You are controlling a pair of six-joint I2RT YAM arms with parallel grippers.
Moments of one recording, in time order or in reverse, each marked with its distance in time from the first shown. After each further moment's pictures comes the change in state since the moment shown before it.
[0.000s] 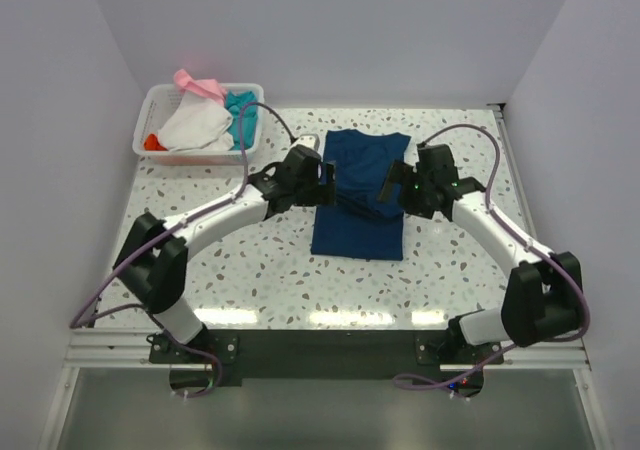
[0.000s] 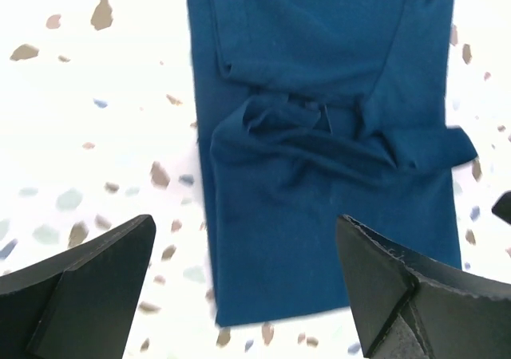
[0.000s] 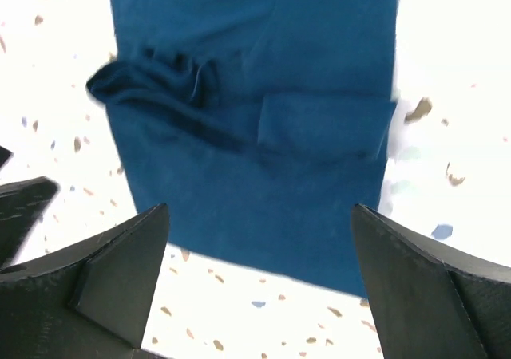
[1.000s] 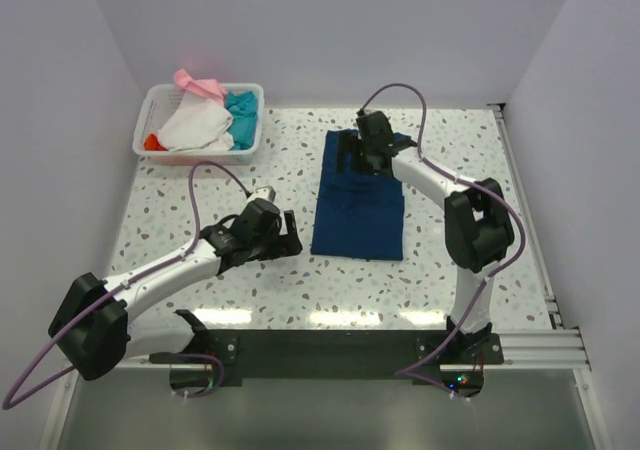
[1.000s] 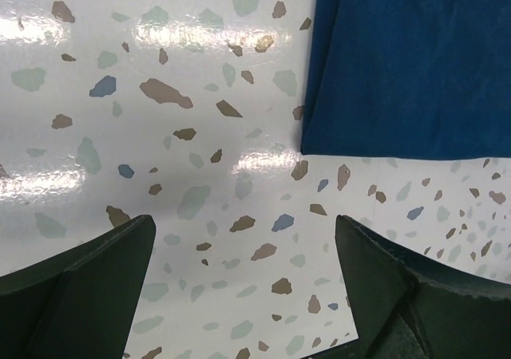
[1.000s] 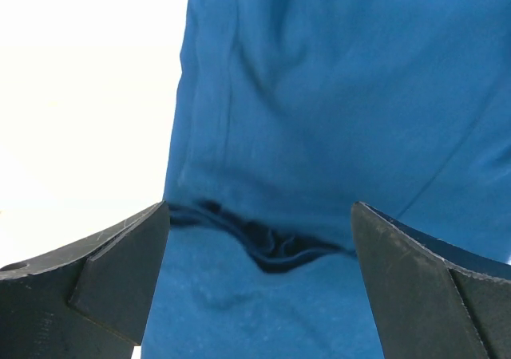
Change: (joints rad) left arm 0.000 -0.531 -0.595 -0.048 0.059 -0.224; right arm 0.183 0.519 0.462 0.106 0.172 -0.150
